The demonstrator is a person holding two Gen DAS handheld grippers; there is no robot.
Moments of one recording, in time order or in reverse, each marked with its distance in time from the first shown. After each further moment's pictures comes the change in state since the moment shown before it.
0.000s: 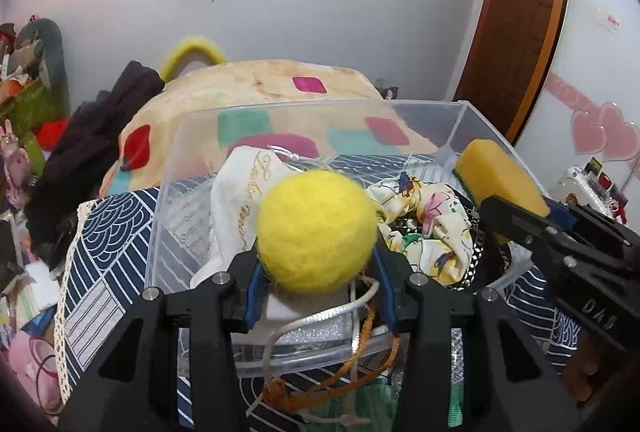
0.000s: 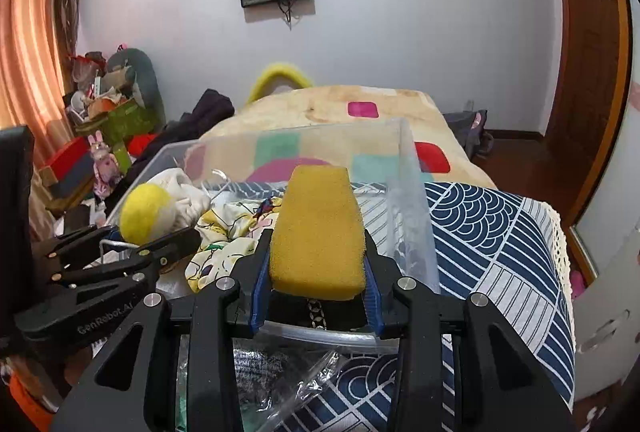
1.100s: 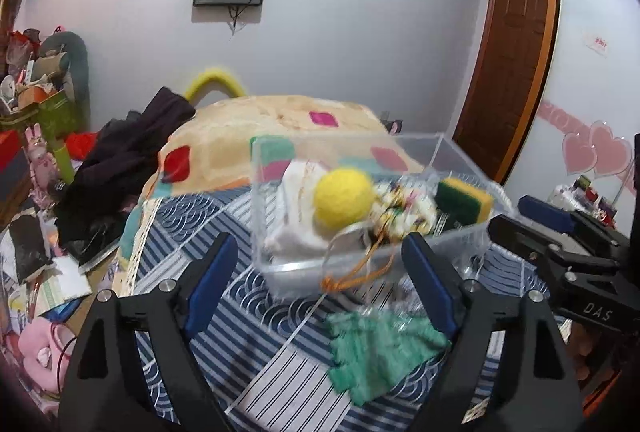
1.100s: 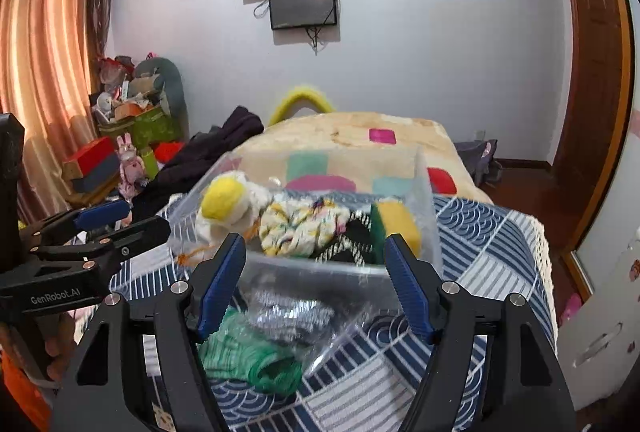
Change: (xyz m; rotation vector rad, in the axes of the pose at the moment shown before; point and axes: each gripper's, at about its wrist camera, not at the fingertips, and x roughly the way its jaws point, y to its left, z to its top) left arm -0.105 0.018 -0.031 -0.019 -0.115 0.039; right arm -0.053 0.024 -0.007 -0.067 -0.084 0.041
